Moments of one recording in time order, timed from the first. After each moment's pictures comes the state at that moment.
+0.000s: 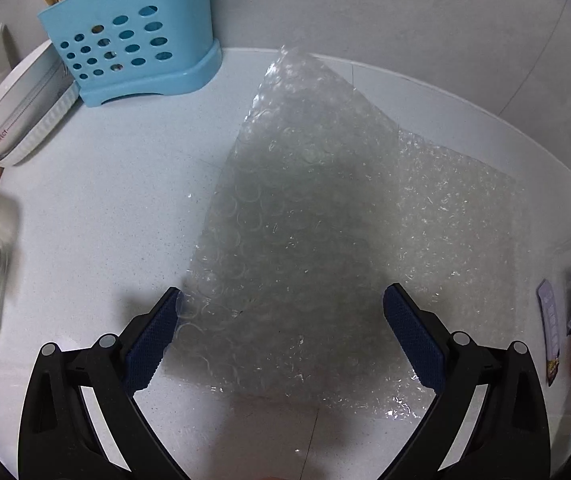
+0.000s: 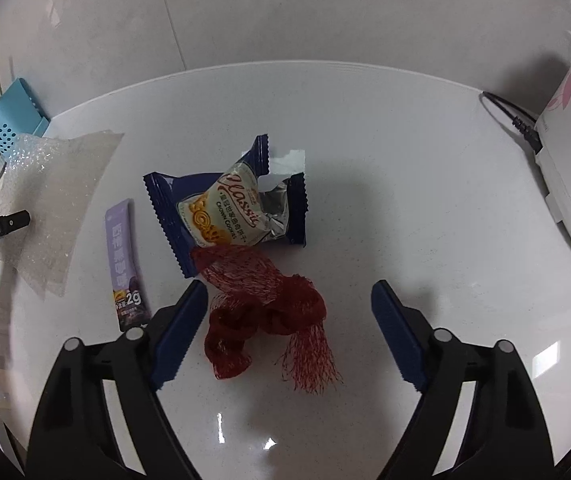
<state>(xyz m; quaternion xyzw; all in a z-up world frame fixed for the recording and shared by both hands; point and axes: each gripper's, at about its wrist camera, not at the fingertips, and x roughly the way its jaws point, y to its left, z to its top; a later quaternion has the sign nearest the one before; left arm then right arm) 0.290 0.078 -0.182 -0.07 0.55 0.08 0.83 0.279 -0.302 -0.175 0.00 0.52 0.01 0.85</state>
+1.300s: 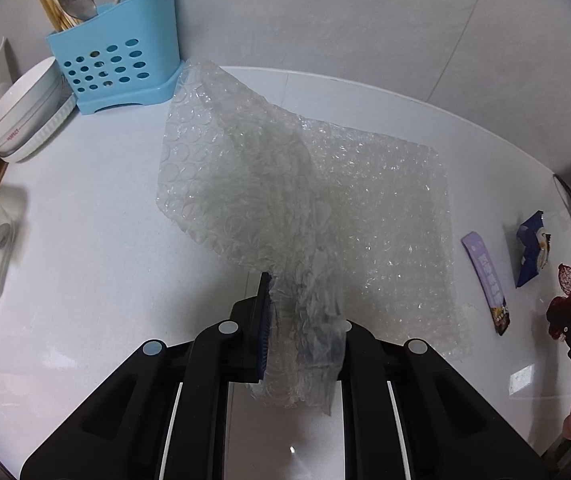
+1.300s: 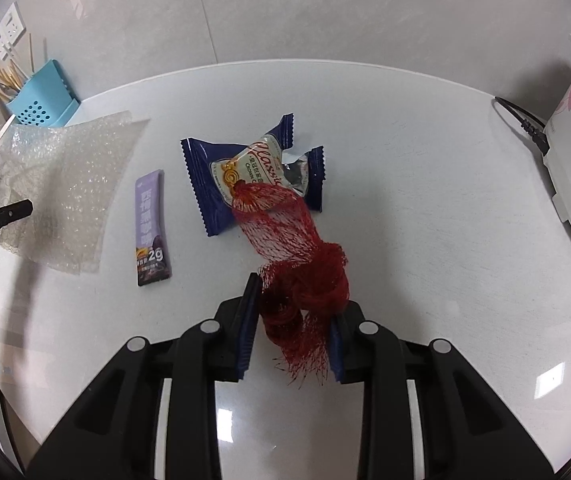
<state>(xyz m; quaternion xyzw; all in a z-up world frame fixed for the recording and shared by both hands) 0.237 0.034 -0.146 -0.07 0.52 0.03 0.85 0.248 -0.305 -0.172 -0.01 0.51 0.06 0.86</state>
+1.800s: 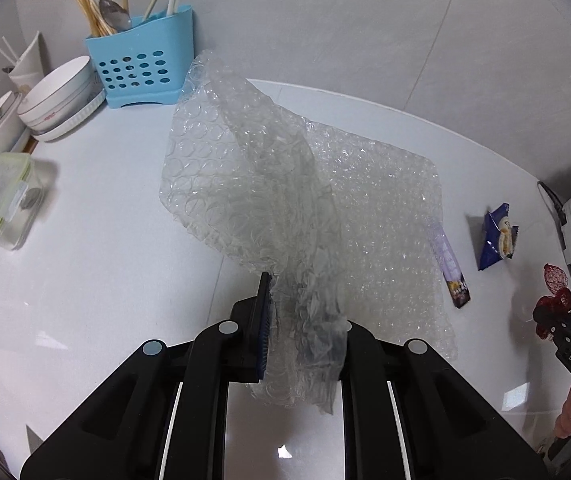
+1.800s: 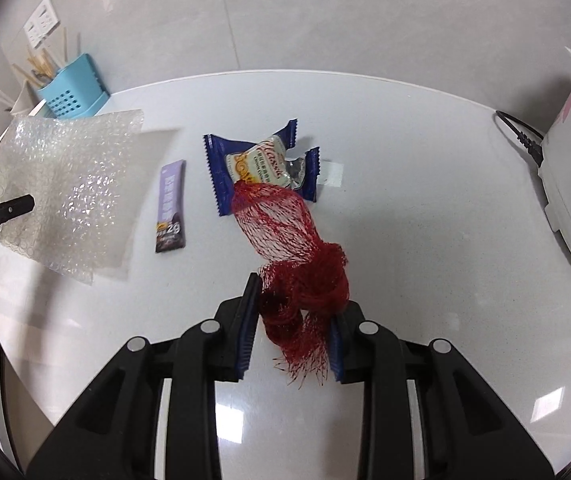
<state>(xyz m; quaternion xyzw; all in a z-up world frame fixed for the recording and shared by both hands) 0.183 0.014 -0.118 -0.09 0.50 0.06 0.86 0.221 -0.325 -0.154 -0.02 0.49 0.11 0.86</state>
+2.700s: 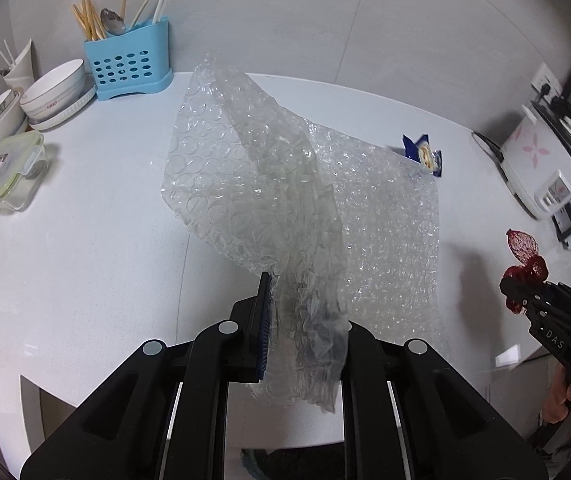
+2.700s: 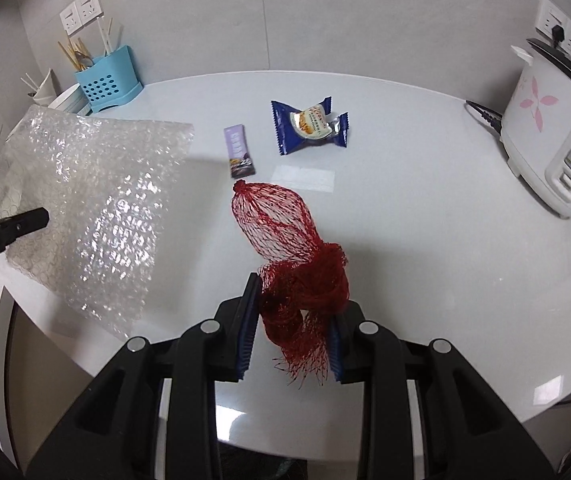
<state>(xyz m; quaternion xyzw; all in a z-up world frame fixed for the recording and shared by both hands) 0.056 -0.012 -0.100 -0.07 0.48 -0.03 0.87 0.088 -0.285 -0.129 -0.02 0.46 0.08 0.88</state>
